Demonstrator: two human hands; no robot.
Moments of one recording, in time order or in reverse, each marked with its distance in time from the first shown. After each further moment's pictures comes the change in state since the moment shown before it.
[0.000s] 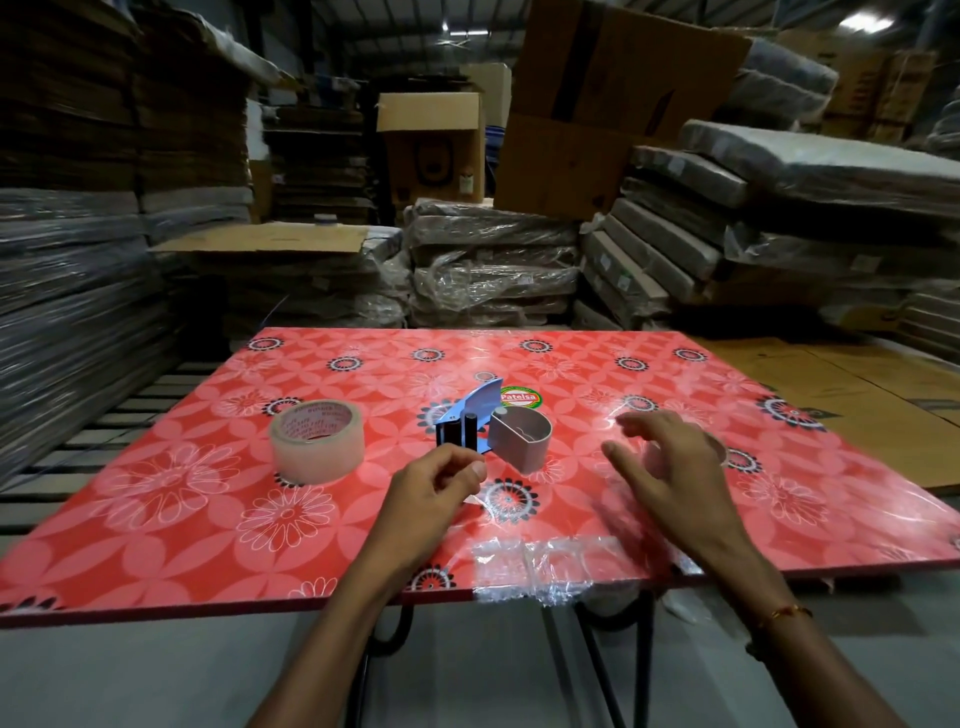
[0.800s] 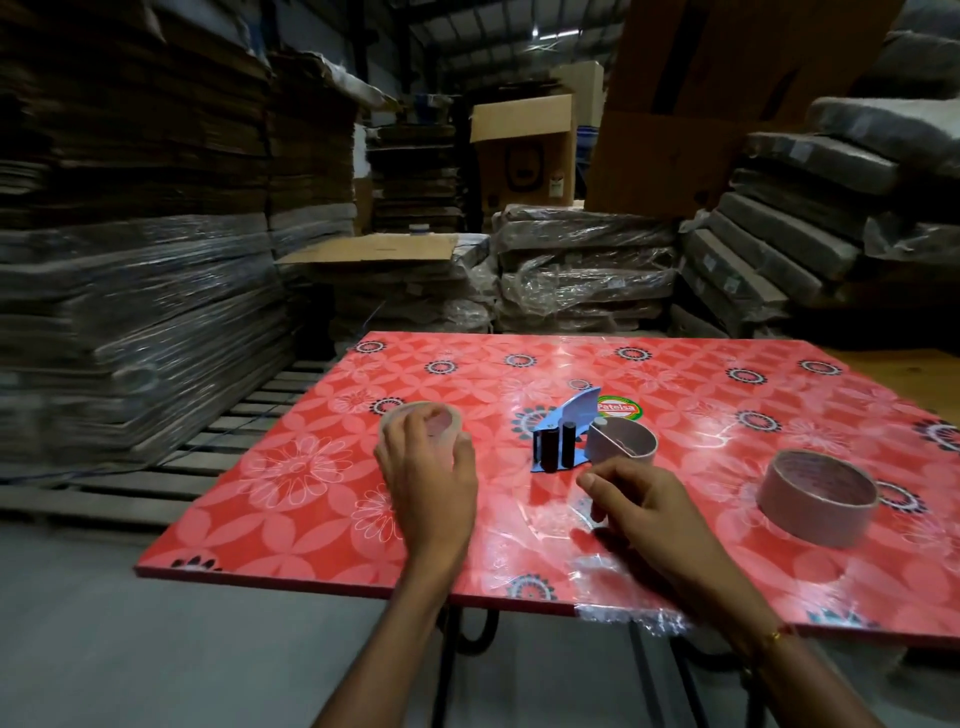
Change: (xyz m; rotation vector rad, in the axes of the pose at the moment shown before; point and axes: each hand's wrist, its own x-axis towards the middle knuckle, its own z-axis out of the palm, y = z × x) left_hand 0.005 0.004 -0.048 0.523 0.814 0.168; right_hand -0.009 -0.075 0.074 0.749 -0.402 0.177
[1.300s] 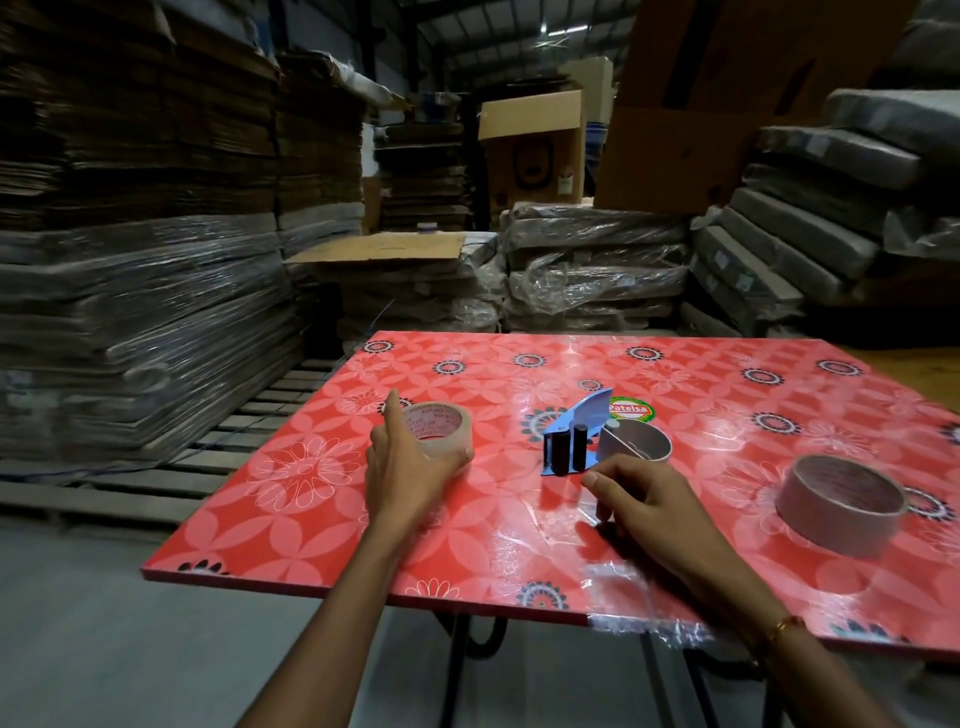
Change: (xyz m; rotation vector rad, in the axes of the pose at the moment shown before) left_hand 0.049 -0.046 -0.008 0.205 -0.317 -0.240; right_hand 0.016 0.003 0.000 -0.146 -0.014 -0.042
